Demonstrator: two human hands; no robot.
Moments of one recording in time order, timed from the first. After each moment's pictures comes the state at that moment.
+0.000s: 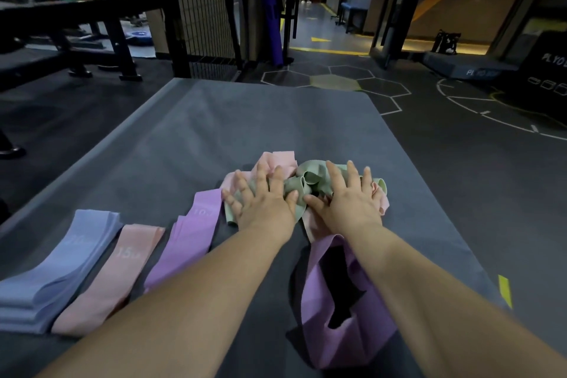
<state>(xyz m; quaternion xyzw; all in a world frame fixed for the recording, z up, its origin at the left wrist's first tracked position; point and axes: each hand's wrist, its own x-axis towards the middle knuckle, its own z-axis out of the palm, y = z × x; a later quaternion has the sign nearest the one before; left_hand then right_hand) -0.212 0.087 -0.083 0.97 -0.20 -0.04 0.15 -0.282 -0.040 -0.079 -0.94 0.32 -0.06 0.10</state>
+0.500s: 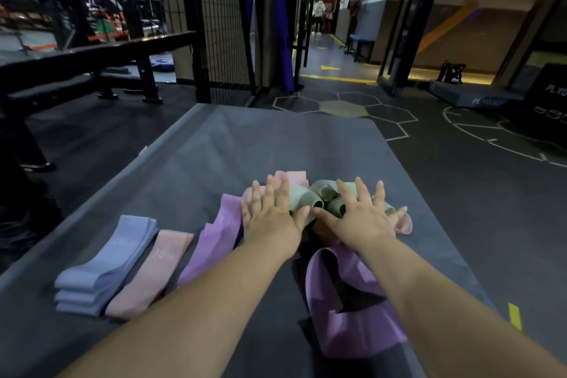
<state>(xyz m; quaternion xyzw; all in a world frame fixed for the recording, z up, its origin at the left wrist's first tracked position) -0.235 0.125 -0.052 0.95 -0.24 -0.02 0.19 -0.305 -0.020 -0.042 -0.94 0.32 -0.03 0.07</state>
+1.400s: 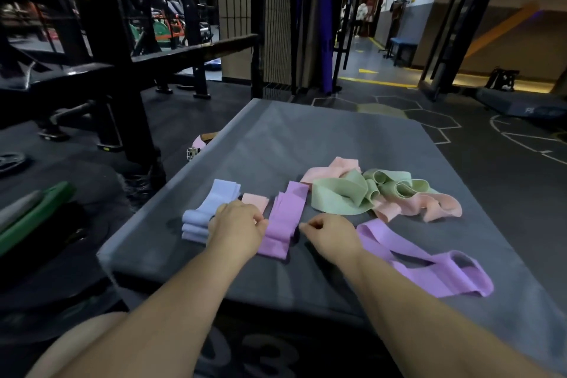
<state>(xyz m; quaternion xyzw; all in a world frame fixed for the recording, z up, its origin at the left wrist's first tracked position) -0.258 0.324 -0.055 0.97 -0.15 0.05 0.21 -0.320 0.152 -0.061 -0.93 0.20 -0.03 0.30</state>
